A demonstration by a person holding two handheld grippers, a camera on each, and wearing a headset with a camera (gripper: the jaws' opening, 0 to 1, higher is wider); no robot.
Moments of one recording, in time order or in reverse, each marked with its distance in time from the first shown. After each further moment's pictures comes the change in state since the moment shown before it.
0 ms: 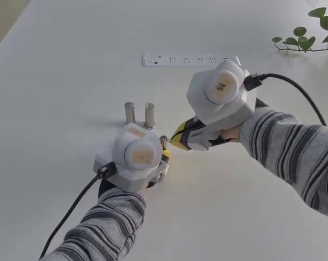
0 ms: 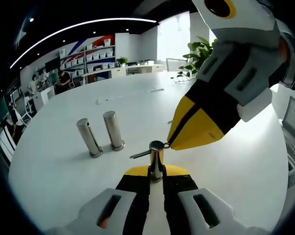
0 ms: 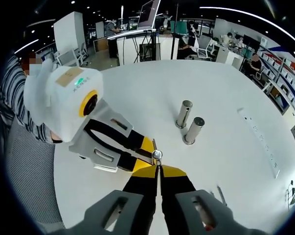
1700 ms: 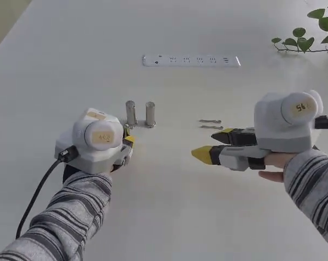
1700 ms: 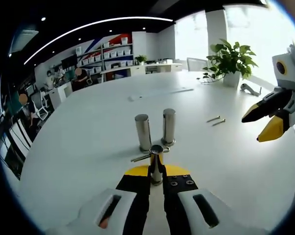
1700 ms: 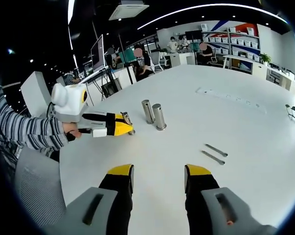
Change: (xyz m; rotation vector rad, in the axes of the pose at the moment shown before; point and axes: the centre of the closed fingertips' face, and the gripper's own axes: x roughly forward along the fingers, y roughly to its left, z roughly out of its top) left arm -0.022 0.081 -0.005 -0.041 0.014 0.155; right arm -0.043 -0.007 -0.042 0.464 -0.260 -0.152
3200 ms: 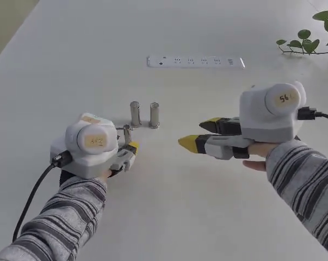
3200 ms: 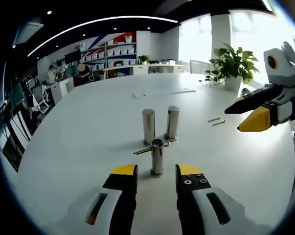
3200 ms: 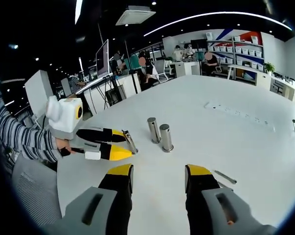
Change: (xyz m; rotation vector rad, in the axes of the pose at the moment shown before) left arm -0.016 0.004 -0.009 -0.056 -0.002 0.002; right arm 0.035 0.010 0.044 -0.050 -0.088 0.023
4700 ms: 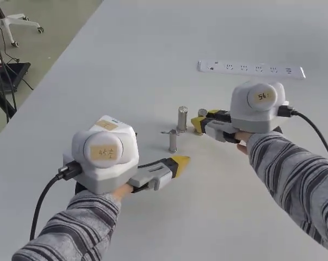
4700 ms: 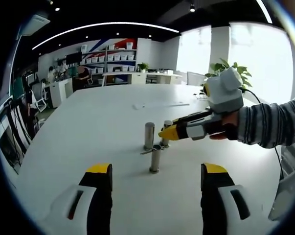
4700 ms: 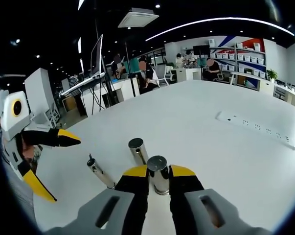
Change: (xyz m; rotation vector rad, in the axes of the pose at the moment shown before) left arm -0.048 0.000 0.017 -0.054 -0.079 -0.061; right arm 0.101 -0.016 0.023 -0.033 -0.052 -0.009
